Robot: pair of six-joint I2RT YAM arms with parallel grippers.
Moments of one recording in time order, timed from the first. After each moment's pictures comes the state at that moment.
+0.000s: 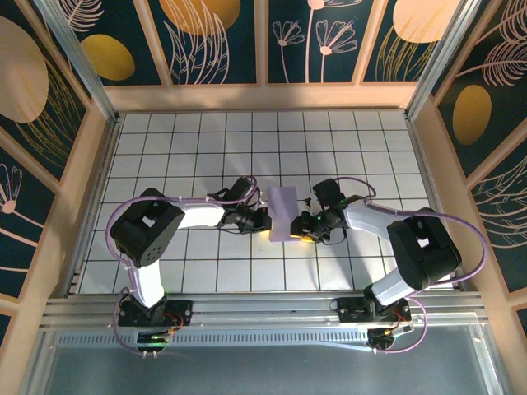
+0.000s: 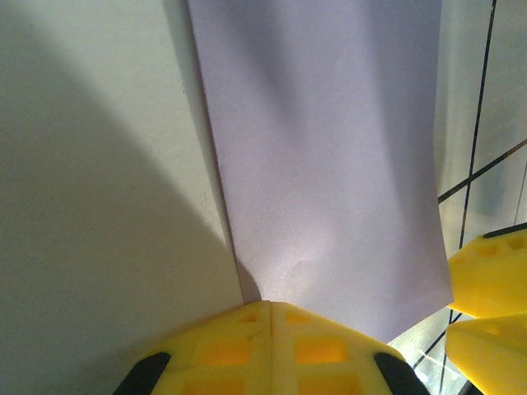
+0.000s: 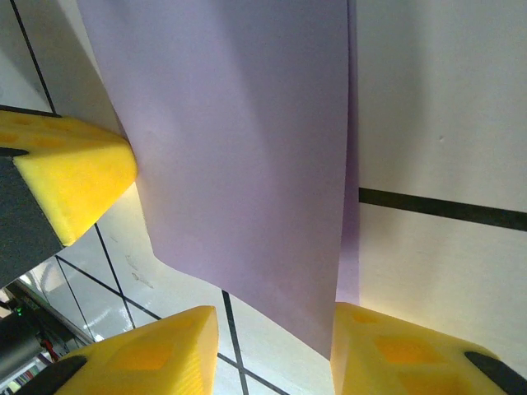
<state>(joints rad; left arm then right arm) -0.71 1.86 0.93 -0.09 0.47 -0.78 0.49 1.52 0.70 -0.40 -0.54 0.63</state>
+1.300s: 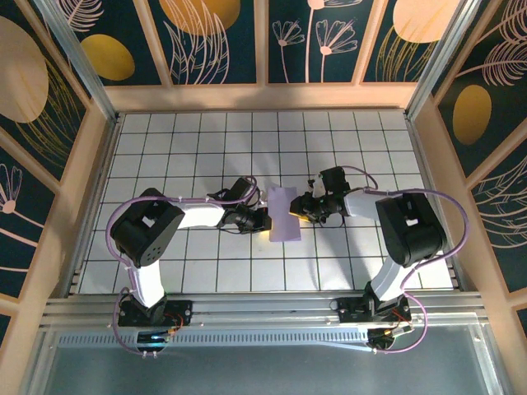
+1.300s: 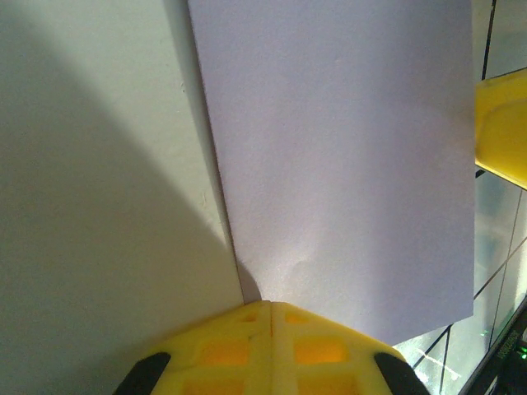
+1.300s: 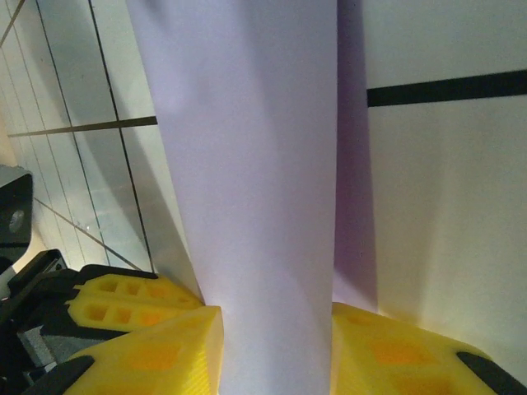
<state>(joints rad) -0.71 1.86 0.93 -0.08 0.47 -0.78 0.36 1.71 0.77 -0.11 -0.66 0.65</state>
